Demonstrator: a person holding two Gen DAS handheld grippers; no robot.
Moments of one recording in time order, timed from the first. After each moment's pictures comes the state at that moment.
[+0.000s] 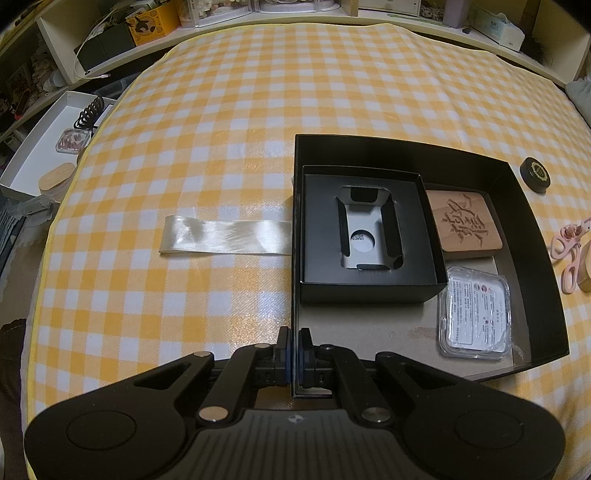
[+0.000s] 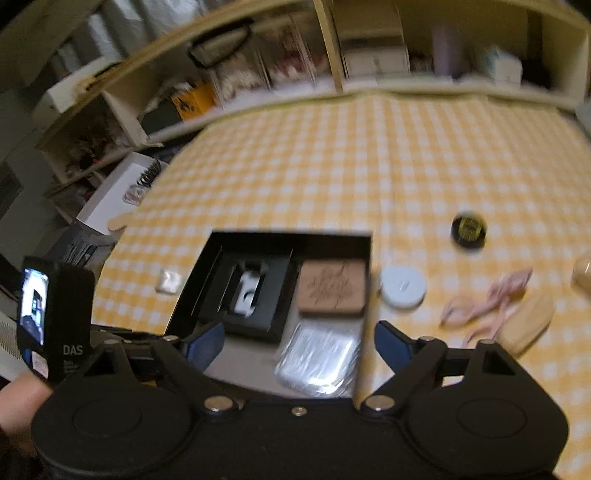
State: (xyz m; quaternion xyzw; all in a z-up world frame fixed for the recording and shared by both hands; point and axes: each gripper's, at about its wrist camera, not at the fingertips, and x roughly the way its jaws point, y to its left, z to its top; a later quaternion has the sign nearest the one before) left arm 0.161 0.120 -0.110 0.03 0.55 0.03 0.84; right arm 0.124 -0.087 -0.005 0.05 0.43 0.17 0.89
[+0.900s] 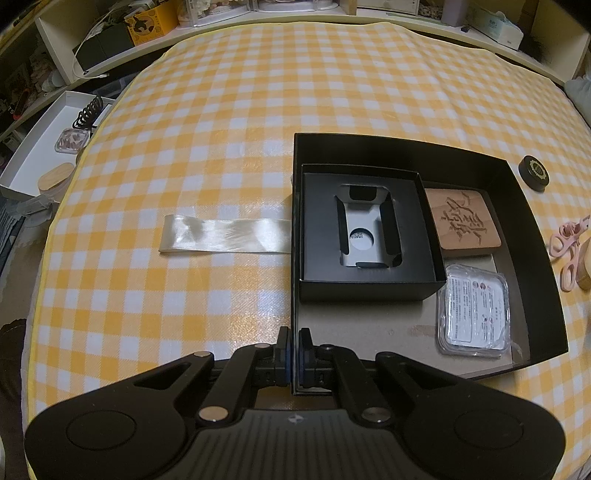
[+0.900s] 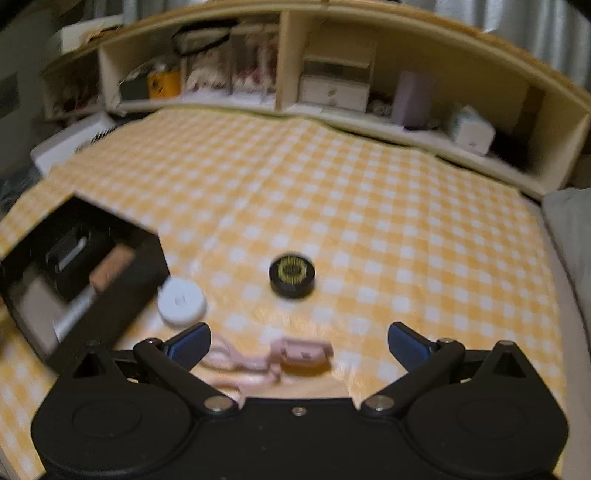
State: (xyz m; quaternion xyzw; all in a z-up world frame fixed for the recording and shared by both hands) left arm 0.162 0.120 -0.110 0.03 0.55 0.03 0.84; right arm 0.190 -0.253 -0.074 -0.11 0.39 0.19 0.89
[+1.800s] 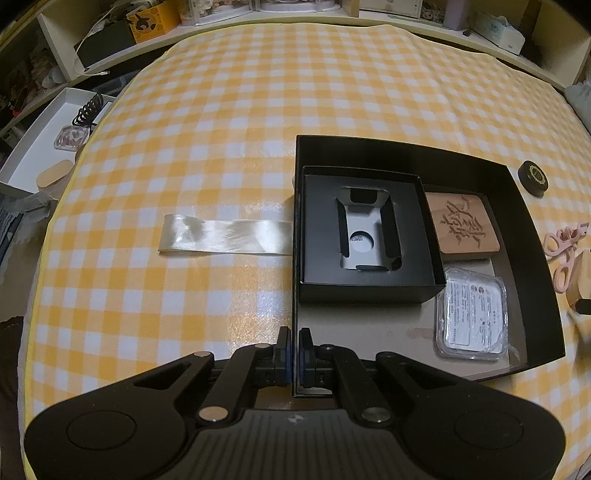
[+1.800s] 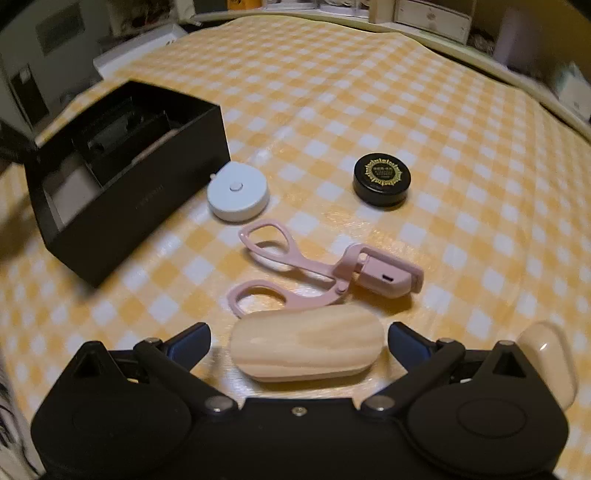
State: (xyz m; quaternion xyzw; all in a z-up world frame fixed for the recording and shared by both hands) left arm 0.160 0.118 -0.112 0.02 0.54 0.03 0.84; right arm 0.194 -0.226 -0.129 -0.17 0.47 0.29 0.81
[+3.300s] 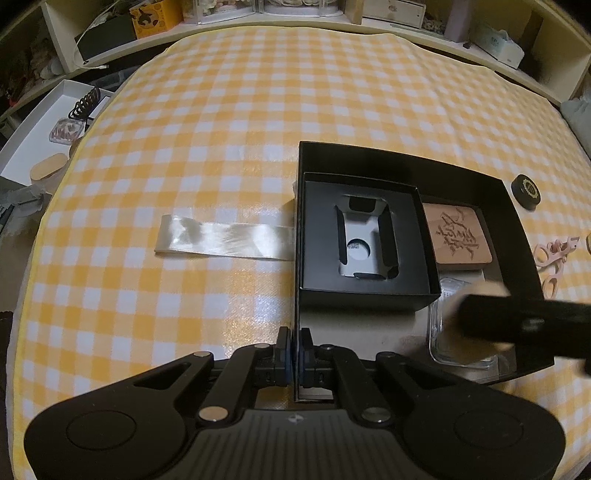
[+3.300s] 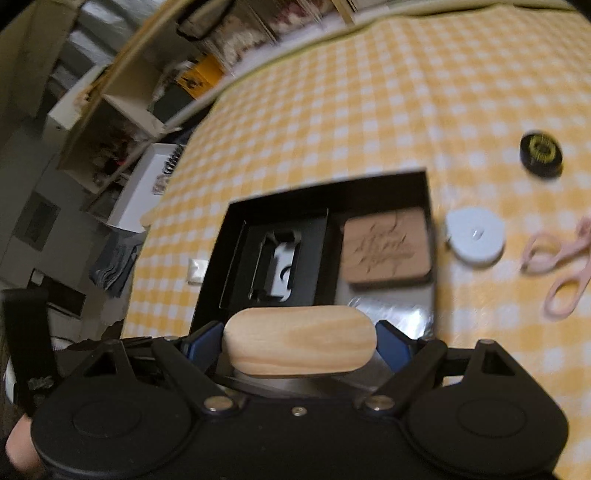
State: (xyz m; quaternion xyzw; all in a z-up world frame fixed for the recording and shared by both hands) left arm 0.164 0.126 -0.106 -0.01 0.54 0.03 0.84; right arm 0.169 -0.052 -0.087 0.18 0.52 0.21 0.81
